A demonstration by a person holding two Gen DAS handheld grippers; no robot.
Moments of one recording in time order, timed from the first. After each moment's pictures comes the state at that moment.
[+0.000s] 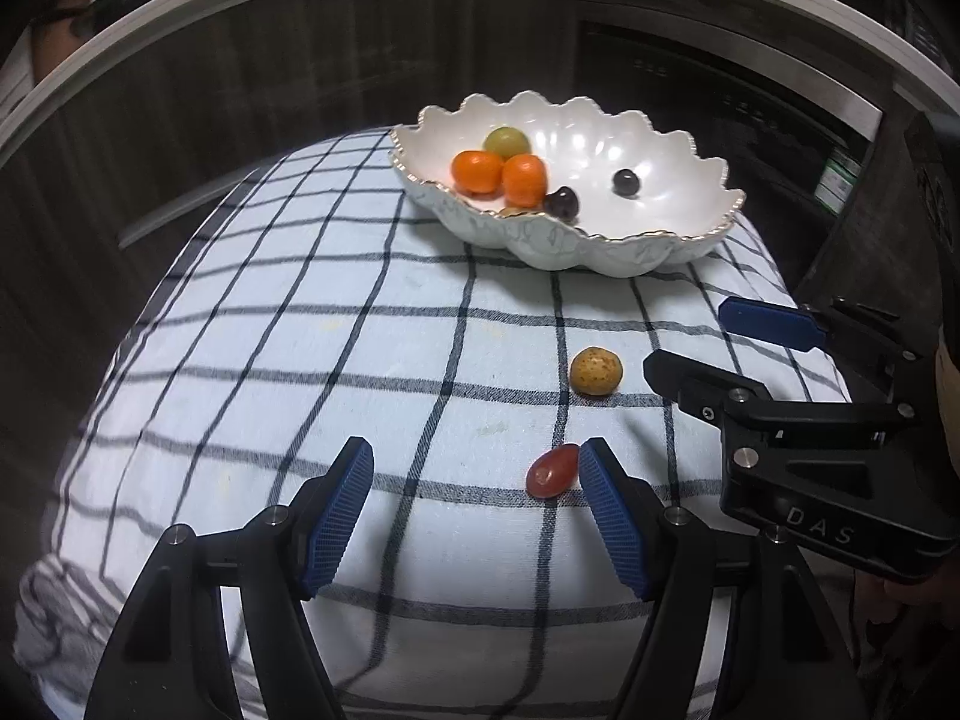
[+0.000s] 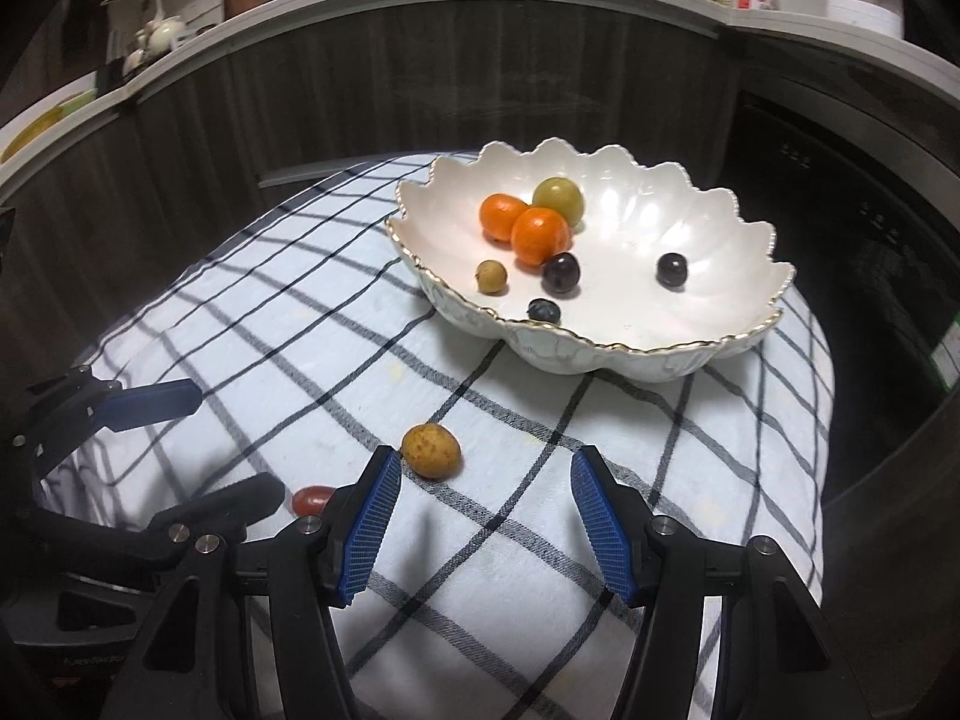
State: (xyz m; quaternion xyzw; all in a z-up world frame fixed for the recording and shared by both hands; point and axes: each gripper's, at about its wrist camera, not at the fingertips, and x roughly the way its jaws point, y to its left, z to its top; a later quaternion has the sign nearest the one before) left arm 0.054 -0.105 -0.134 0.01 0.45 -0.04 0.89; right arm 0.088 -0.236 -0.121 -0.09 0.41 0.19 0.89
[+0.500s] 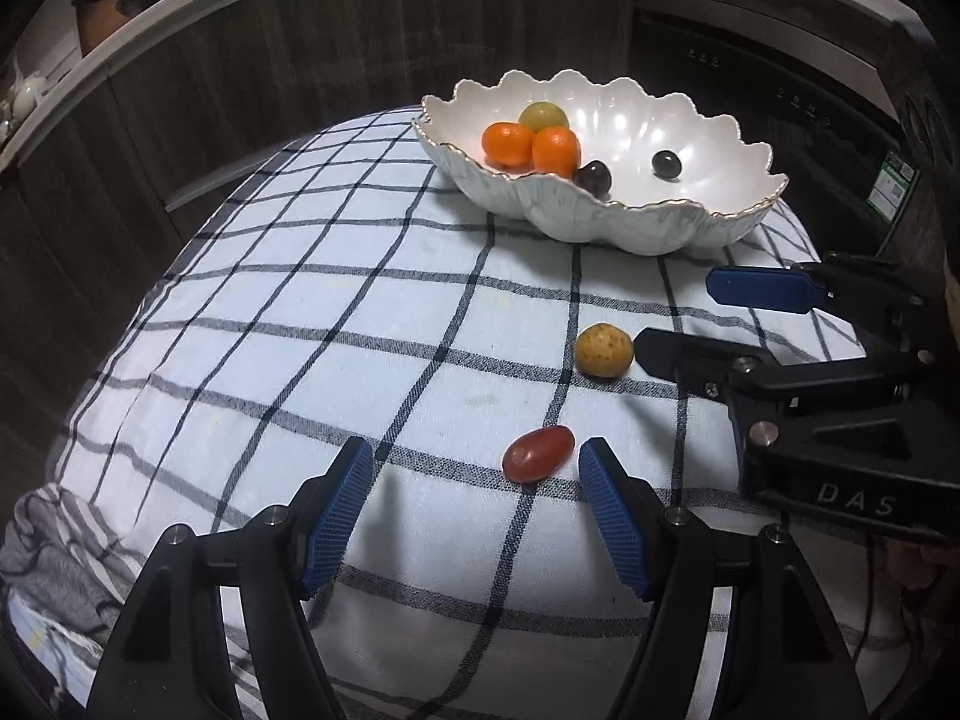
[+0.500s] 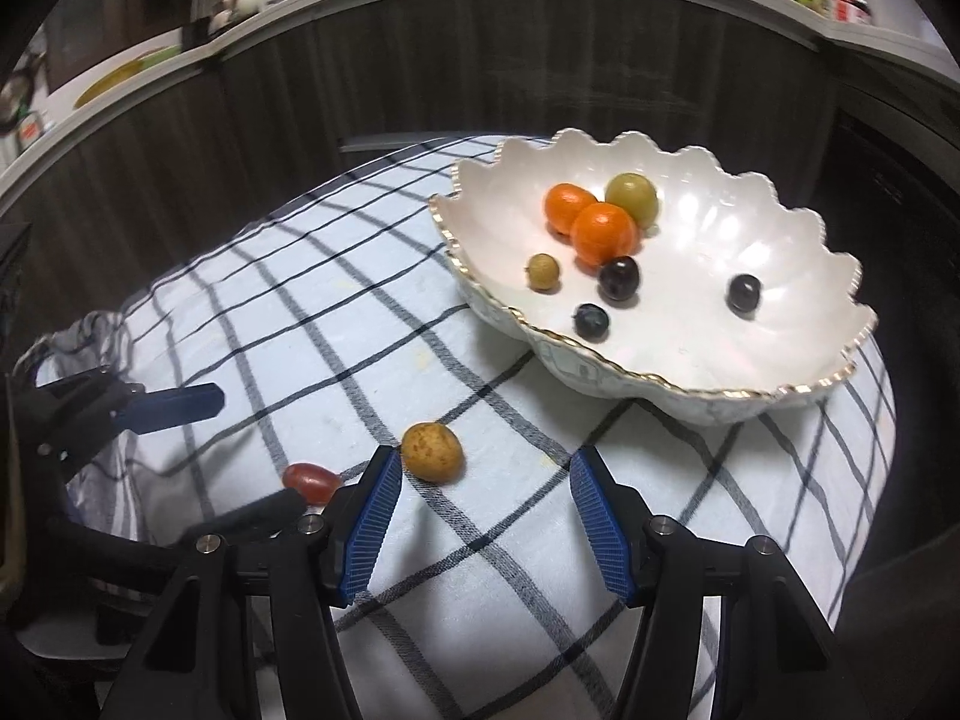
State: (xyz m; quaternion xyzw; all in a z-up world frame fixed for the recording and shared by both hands) left arm 0.051 -0.130 -0.153 0.01 0.45 0.03 0.89; right arm 0.115 -0.245 -0.132 -0.12 0.41 0.31 0.85
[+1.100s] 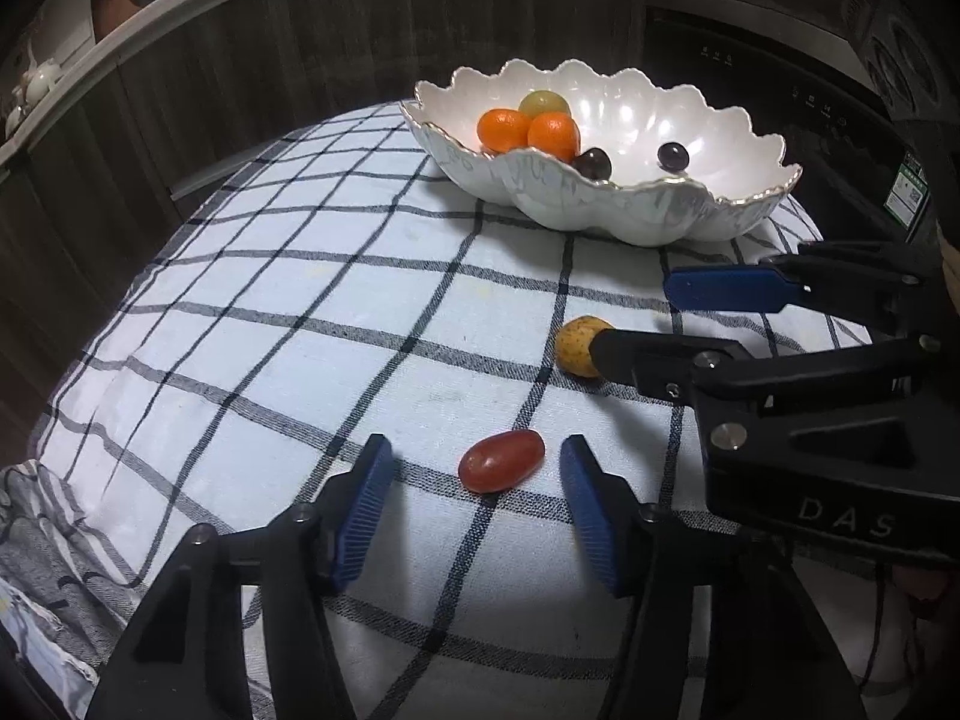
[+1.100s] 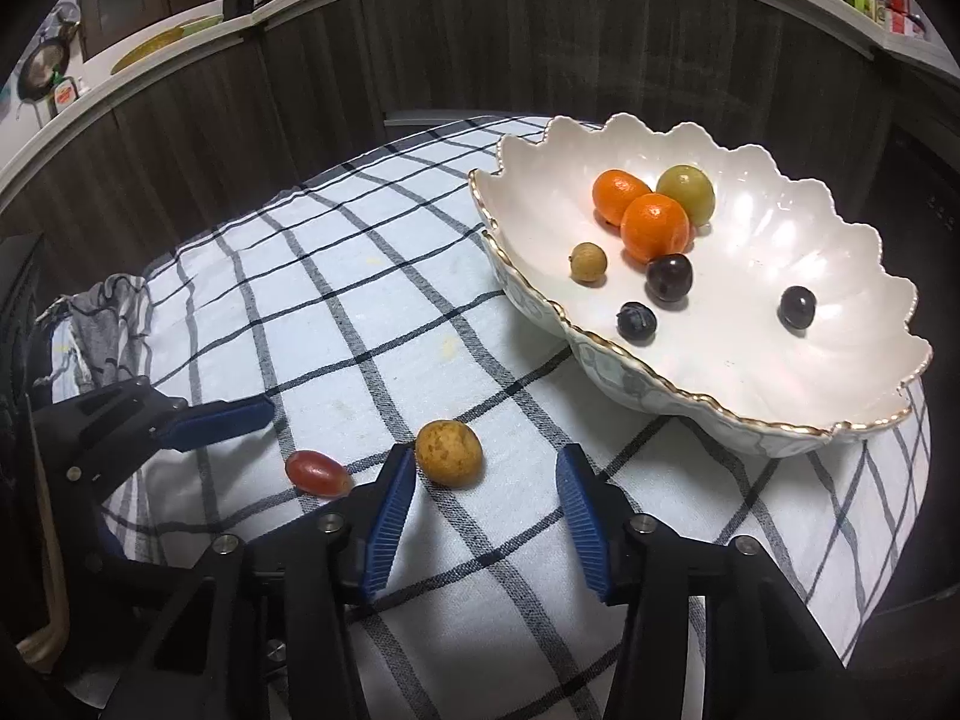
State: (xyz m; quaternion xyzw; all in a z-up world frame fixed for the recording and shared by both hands) left arm 0.059 -0.148 -0.169 0.00 0.45 0.05 0.89; right arm 0.127 -0.236 -0.144 -0.14 0.42 0.36 0.82
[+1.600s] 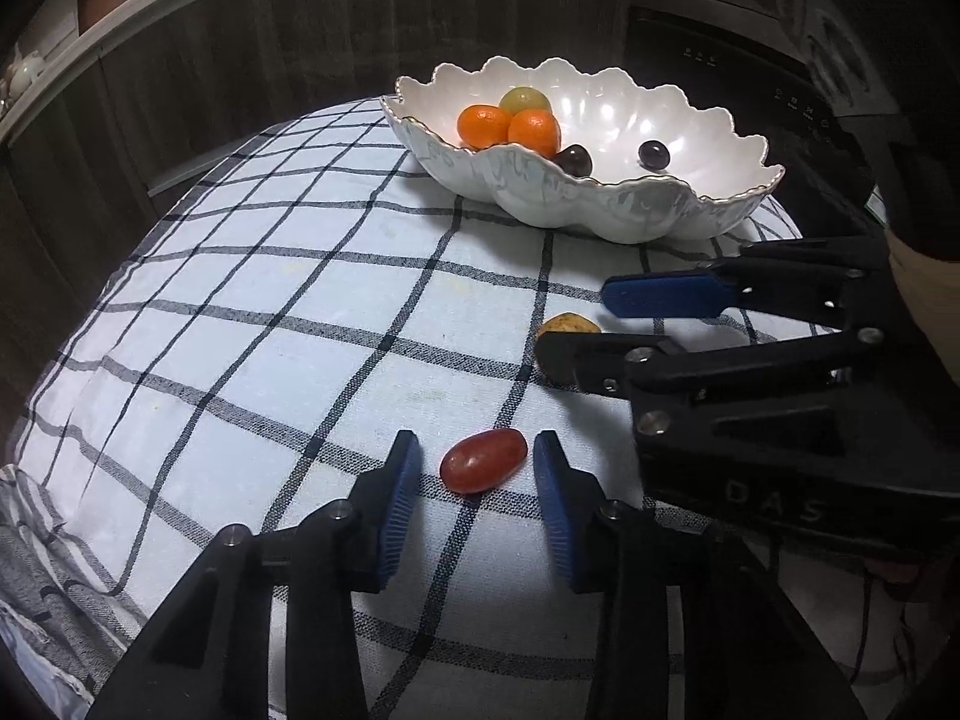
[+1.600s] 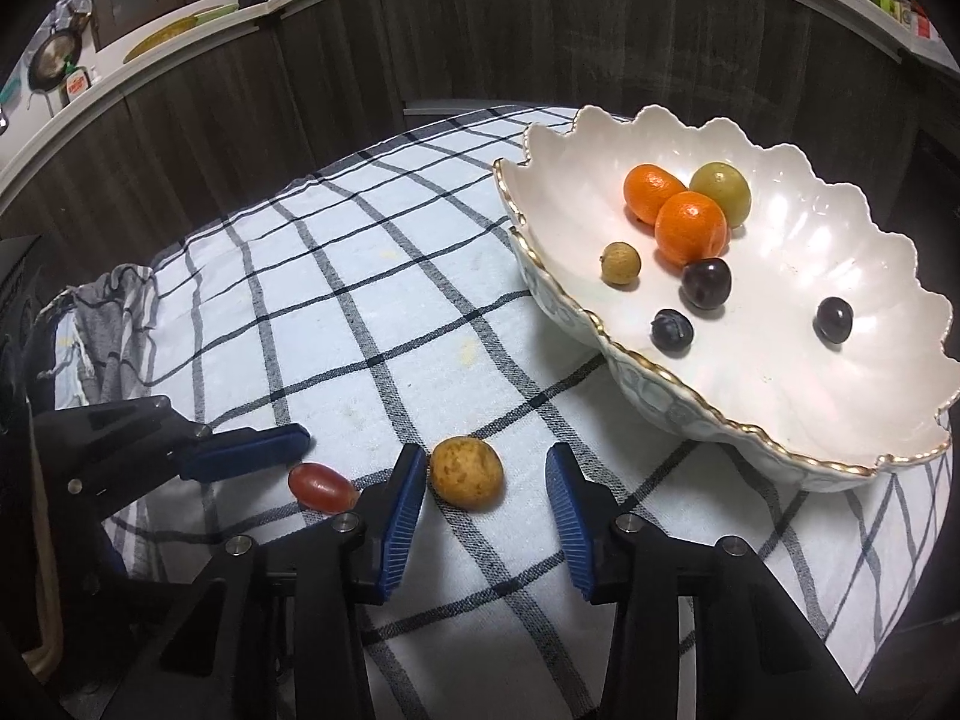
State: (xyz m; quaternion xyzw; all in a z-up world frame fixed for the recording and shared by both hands) left arm 0.058 -0.146 -0.170 -0.02 0.45 0.02 0.89; right arm 0.134 -0.221 -0.152 -0.15 0.43 0.38 0.80
